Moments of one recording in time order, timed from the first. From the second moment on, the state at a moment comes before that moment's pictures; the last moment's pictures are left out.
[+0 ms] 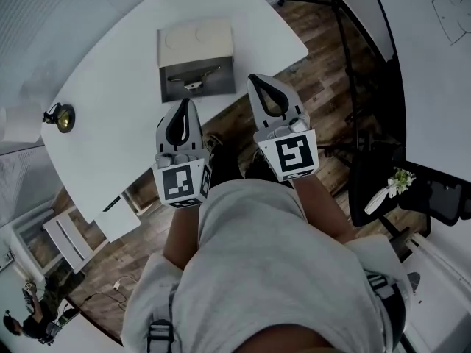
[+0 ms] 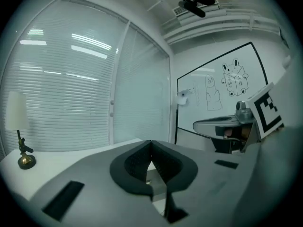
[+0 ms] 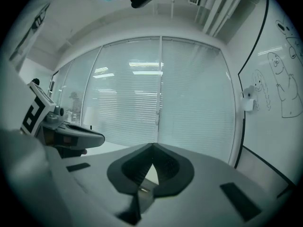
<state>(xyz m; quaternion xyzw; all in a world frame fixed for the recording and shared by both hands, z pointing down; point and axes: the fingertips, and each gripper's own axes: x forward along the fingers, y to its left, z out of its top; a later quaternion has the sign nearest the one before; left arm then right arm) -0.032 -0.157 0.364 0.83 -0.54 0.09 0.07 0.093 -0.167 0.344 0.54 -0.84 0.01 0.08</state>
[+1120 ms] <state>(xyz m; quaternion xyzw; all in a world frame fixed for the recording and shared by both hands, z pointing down) -0.030 -0.160 0.299 0.83 -0.56 0.02 0.02 0.126 -0.162 0.279 0.54 -0.84 -0.08 0.06</state>
